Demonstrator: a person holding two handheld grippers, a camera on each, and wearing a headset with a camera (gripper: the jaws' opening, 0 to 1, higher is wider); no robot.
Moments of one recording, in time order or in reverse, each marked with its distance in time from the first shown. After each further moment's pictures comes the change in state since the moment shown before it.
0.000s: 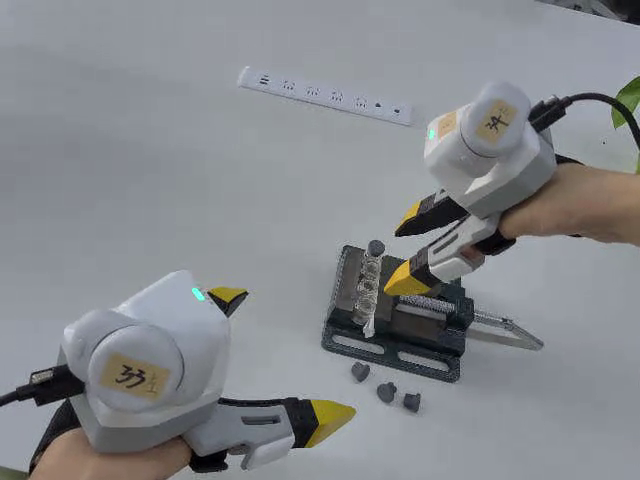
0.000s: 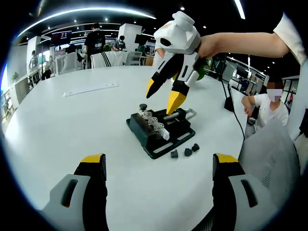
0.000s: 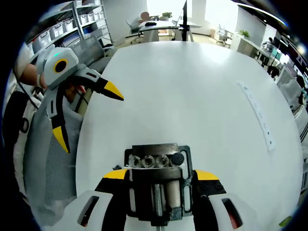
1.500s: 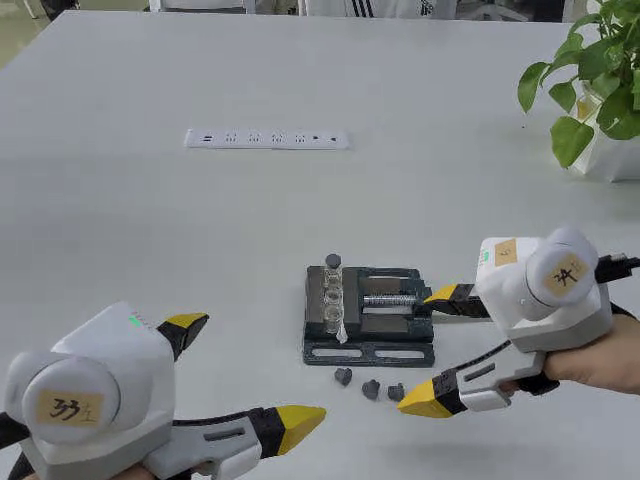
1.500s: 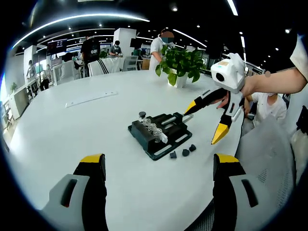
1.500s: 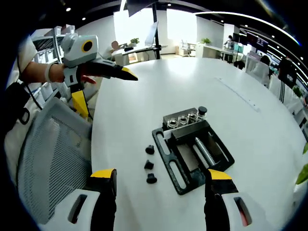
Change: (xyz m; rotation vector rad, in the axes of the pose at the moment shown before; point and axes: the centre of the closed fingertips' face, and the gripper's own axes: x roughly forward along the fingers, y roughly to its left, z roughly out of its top) left arm -0.023 -0.003 0.015 0.067 -0.019 -0.004; right arm -0.011 0.085 -0.071 0.248 -0.258 -0.170
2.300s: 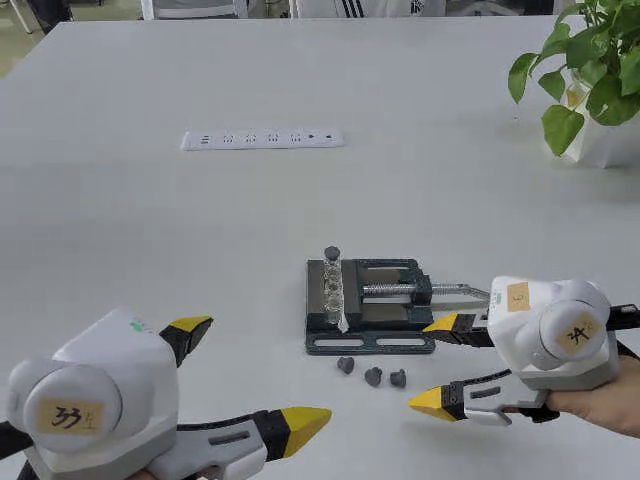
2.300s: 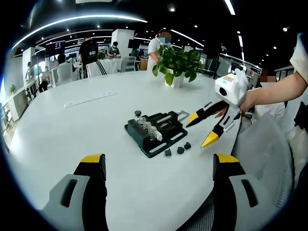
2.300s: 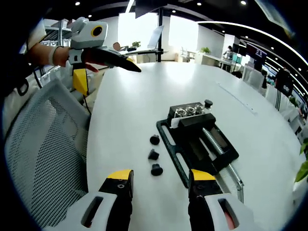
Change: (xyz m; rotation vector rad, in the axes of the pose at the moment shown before) left arm -0.008 -0.010 -0.004 0.011 -0.002 -0.011; right arm 0.013 0.012 -0.022 -0.072 -0.066 -0.062
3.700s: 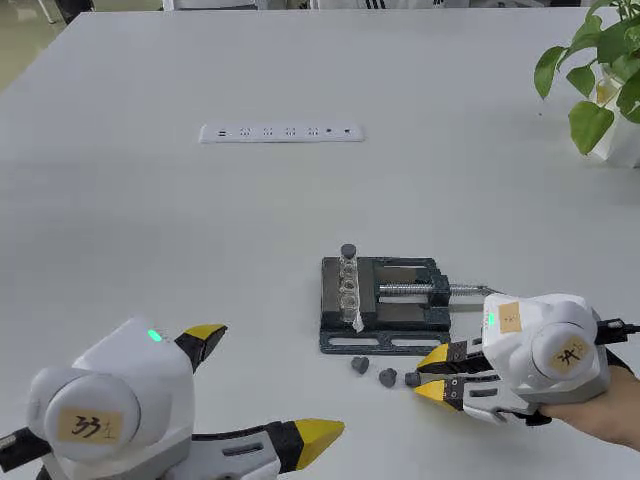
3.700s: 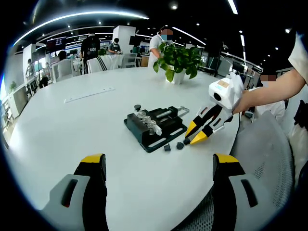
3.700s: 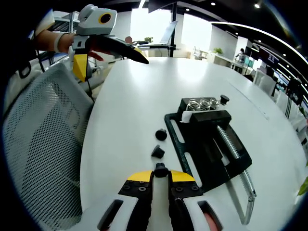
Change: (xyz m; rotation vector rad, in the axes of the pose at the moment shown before) left arm 0.000 -0.002 -0.009 -0.017 0.027 0.003; right arm 0.024 0.006 -0.009 -0.081 0.035 0.071
